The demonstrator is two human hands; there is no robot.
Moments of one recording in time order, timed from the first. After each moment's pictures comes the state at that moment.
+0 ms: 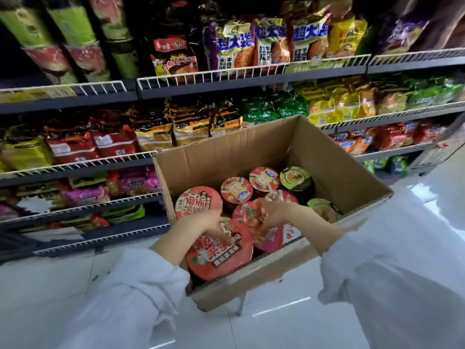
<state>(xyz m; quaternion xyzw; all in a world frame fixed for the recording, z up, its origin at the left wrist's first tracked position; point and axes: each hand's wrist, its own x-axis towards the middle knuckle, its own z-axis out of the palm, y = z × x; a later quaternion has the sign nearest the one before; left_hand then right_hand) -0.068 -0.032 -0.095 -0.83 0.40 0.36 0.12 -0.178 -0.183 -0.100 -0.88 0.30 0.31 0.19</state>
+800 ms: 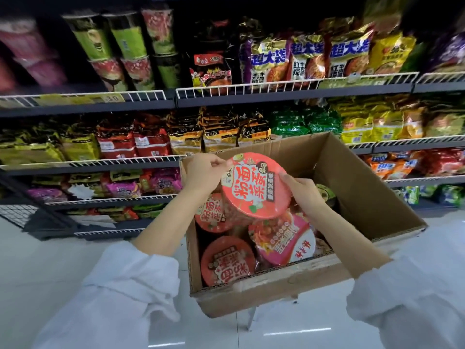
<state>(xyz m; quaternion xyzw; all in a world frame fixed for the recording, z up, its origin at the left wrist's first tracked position) -0.055 -0.033 0.003 -0.86 0.21 0.09 -0.46 -0.177 -0.193 -0.041 -0.69 0.38 -0.10 0.60</state>
